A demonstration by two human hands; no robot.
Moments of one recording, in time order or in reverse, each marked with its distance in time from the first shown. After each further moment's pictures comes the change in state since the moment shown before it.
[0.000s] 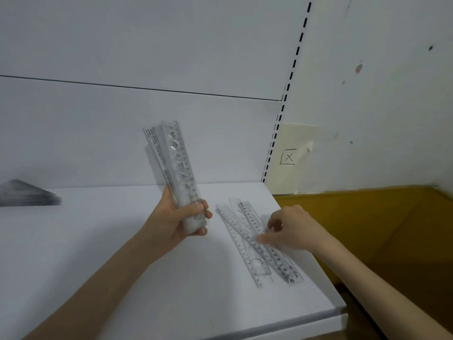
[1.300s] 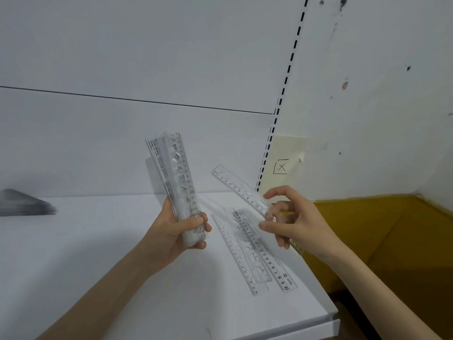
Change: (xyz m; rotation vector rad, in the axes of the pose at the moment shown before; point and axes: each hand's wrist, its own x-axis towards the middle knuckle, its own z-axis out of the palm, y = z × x) left_hand -0.010 0.001 0.007 0.001 -0.018 -0.022; right_hand -0.044 -0.018 -0.033 0.934 0.175 -0.234
